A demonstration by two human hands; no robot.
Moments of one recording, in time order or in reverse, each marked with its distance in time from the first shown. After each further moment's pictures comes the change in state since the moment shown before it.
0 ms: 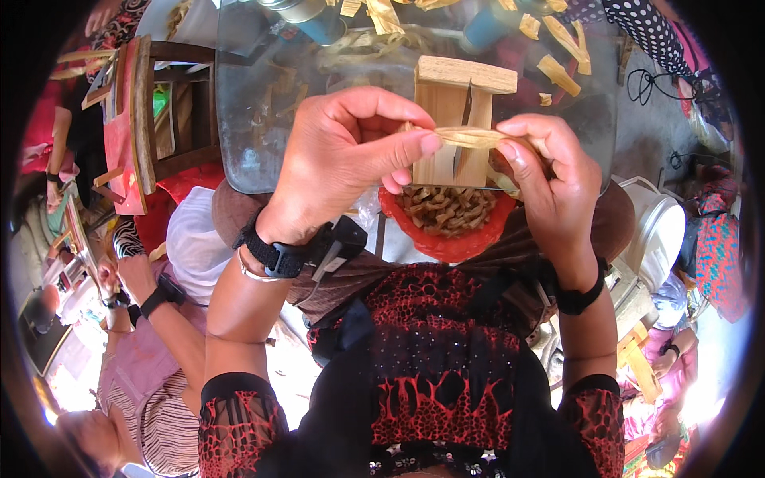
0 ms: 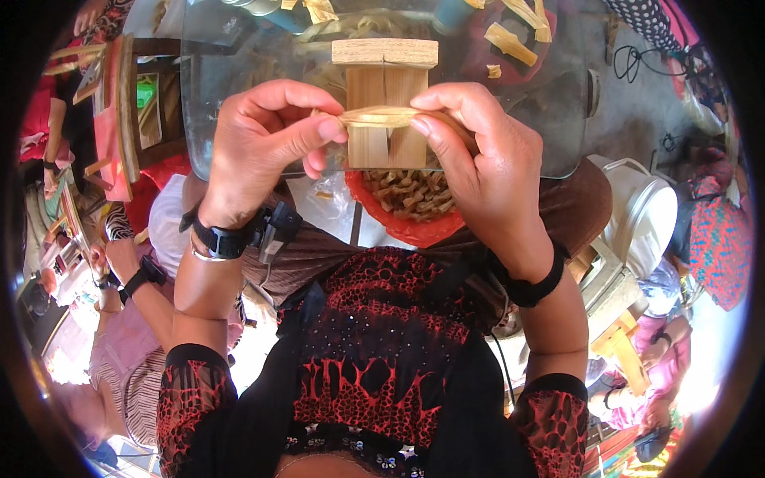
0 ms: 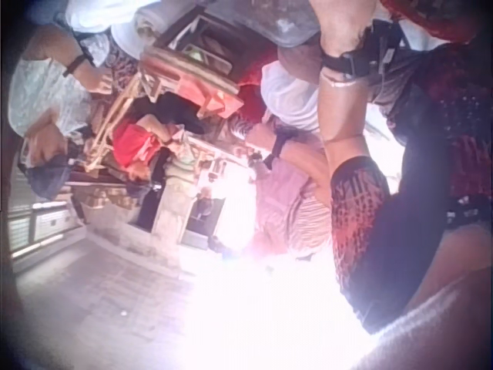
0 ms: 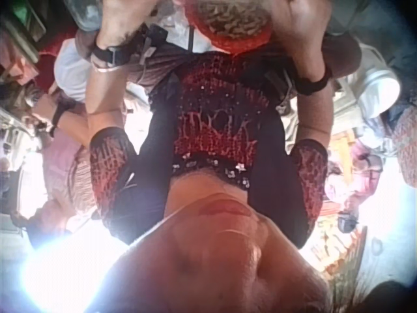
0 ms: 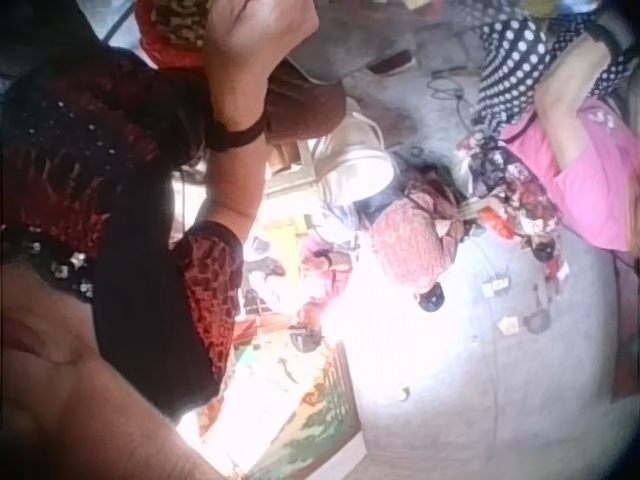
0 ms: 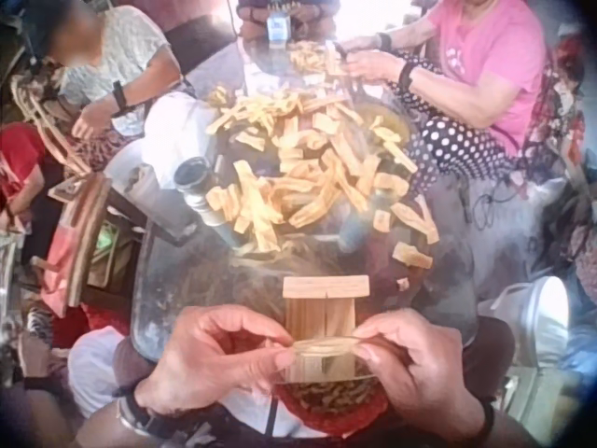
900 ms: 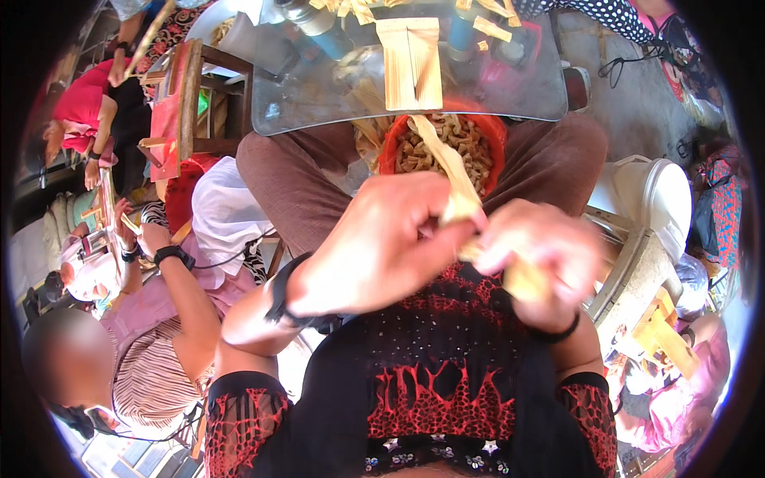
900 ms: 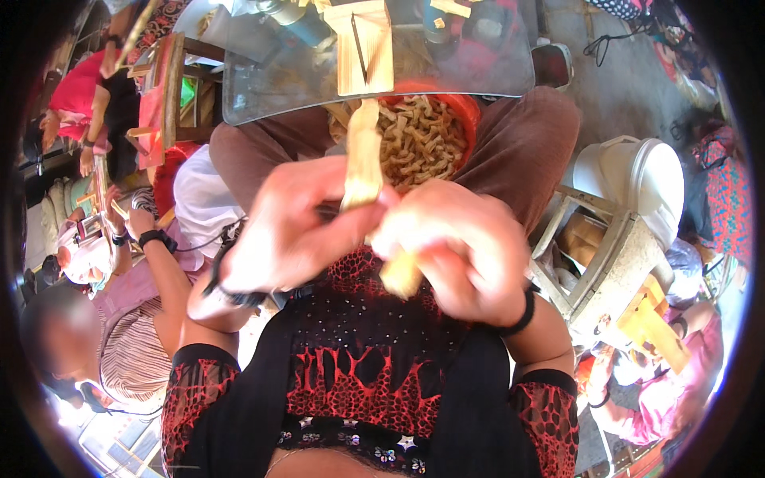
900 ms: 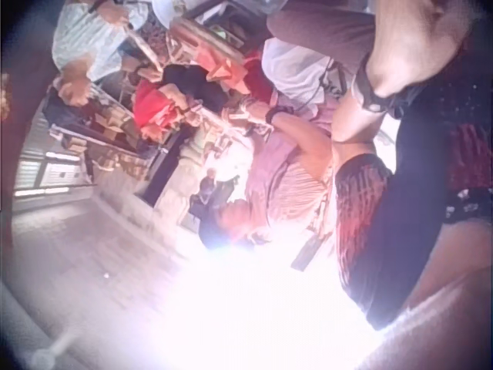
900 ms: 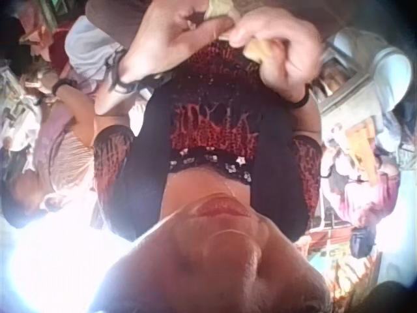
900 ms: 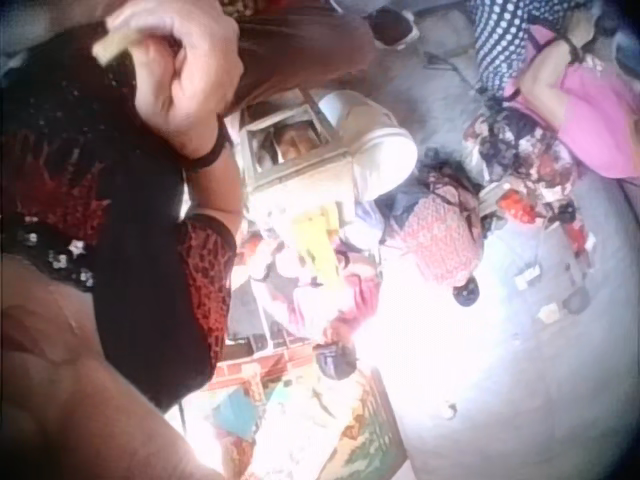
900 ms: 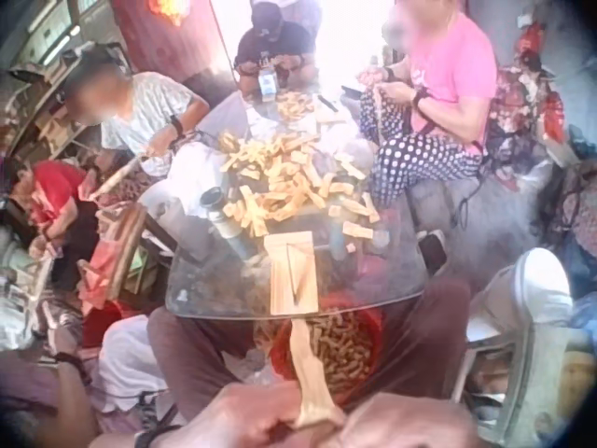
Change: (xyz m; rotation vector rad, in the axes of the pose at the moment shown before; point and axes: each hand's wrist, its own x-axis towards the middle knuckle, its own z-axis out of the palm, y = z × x) left_hand -0.147 0.017 0.115 0.534 -0.207 0.354; right_hand -0.155 -0.081 -0.049 0.557 -0.040 -0.324
